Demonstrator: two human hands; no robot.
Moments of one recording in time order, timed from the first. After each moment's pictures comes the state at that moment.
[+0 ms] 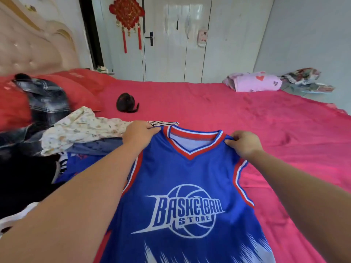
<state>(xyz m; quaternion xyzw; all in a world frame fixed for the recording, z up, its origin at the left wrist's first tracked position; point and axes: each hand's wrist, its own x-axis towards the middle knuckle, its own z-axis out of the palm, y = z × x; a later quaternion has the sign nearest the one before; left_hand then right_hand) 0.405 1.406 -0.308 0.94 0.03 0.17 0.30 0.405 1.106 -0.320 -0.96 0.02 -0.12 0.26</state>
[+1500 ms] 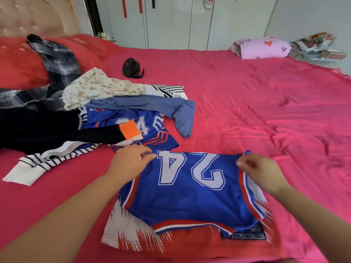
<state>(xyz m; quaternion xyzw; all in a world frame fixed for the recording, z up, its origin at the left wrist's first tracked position) 0.201 1.440 -0.417 0.97 -0.09 0.14 0.20 0.192 1.084 -0.422 -0.96 -0.04 -0.09 0.27</state>
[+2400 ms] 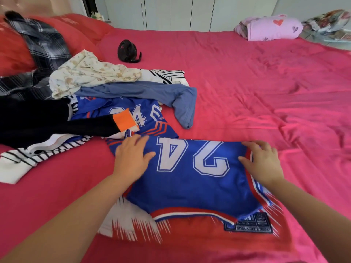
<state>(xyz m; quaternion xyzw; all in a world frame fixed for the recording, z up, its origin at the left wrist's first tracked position) 0.231 1.426 -0.462 0.98 0.00 0.11 0.13 0.235 1.083 -0.459 -0.99 0.06 -0.08 0.14</state>
